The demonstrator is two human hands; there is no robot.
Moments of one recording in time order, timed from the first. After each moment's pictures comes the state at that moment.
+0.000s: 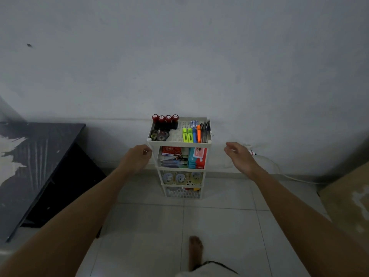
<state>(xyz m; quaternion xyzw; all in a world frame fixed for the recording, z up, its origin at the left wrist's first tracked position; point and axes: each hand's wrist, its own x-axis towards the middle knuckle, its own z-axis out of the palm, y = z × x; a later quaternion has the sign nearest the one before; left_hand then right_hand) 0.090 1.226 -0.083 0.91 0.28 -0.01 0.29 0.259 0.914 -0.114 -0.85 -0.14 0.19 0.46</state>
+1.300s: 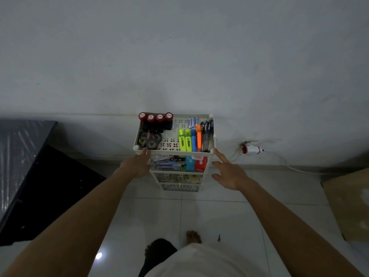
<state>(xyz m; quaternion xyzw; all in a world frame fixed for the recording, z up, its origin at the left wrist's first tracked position) 0.223 1.299 -0.191 0.92 0.18 -0.32 0.07 0.340 0.983 -0.186 -0.89 -0.32 0.30 0.09</state>
